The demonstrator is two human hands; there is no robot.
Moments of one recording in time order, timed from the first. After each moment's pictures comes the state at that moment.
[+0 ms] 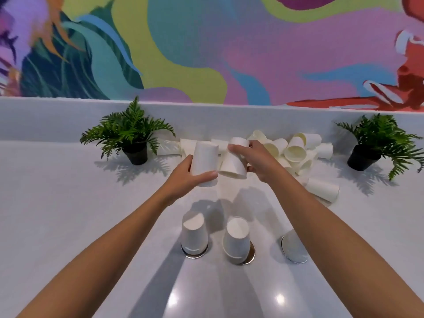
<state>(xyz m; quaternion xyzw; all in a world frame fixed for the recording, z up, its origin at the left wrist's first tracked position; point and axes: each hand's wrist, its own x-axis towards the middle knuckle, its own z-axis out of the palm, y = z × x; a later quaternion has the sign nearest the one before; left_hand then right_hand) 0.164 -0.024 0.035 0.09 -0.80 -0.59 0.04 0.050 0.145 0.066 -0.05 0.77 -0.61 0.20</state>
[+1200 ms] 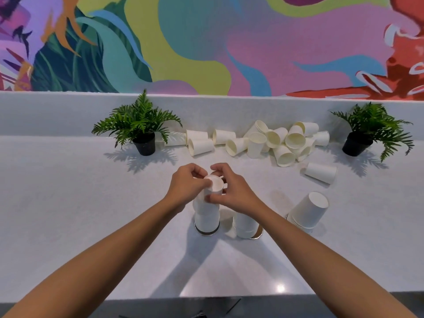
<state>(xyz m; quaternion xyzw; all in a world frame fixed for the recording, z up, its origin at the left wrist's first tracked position) 0.236 -0.016 0.035 0.21 -0.81 -0.55 0.07 0.188 0.128 0.020 -0.29 0.83 -0.45 0.13</state>
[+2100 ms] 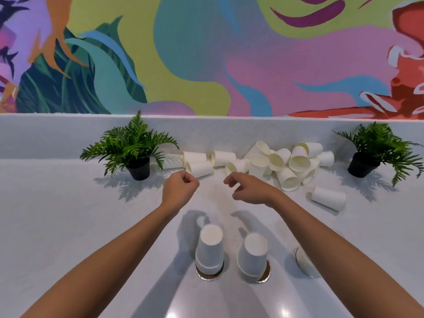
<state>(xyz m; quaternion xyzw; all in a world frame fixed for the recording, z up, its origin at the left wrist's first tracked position) 0.144 -0.064 0.017 0.25 -0.82 -0.49 0.14 0.071 0.127 0.045 -0.27 0.89 -0.27 0.24</state>
